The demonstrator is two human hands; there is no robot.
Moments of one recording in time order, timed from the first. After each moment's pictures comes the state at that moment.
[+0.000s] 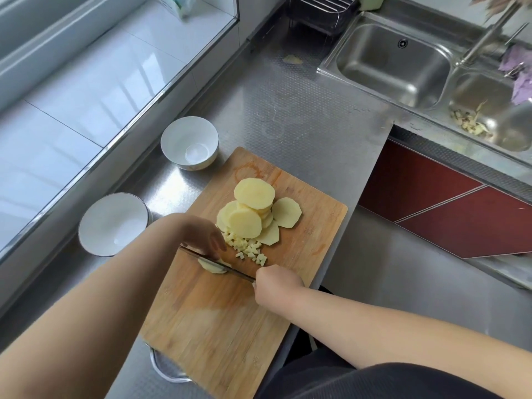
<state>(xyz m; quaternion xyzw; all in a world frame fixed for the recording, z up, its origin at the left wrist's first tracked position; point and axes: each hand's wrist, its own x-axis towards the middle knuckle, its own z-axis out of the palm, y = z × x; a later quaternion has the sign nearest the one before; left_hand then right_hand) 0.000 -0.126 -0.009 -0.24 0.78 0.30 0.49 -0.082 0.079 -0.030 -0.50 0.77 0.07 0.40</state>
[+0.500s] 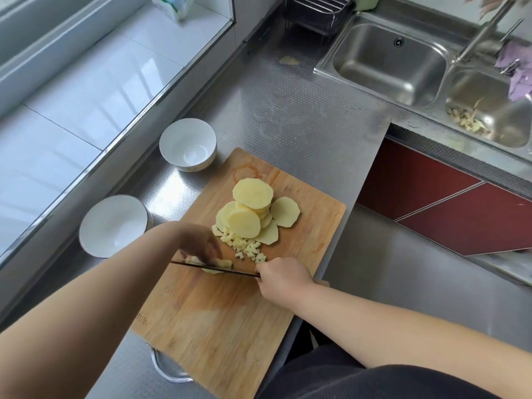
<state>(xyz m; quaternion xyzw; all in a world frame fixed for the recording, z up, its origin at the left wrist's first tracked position) 0.009 -0.122 -0.017 -0.28 0.74 0.37 0.49 -0.100 0.084 -0.028 -0.60 0.75 0.03 0.29</state>
